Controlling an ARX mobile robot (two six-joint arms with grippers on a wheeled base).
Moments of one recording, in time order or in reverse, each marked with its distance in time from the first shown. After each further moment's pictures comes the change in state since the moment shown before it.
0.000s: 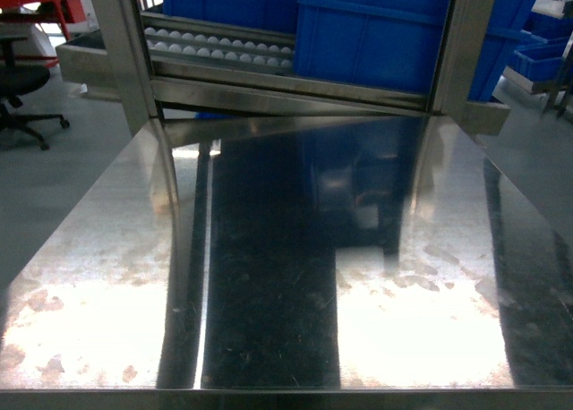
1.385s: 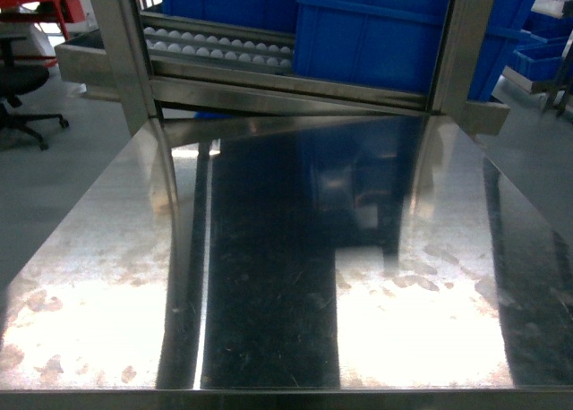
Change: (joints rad) left arm 0.000 0.457 -0.001 0.455 0.000 0.000; right arm 0.000 0.000 0.000 0.000 0.000 0.000
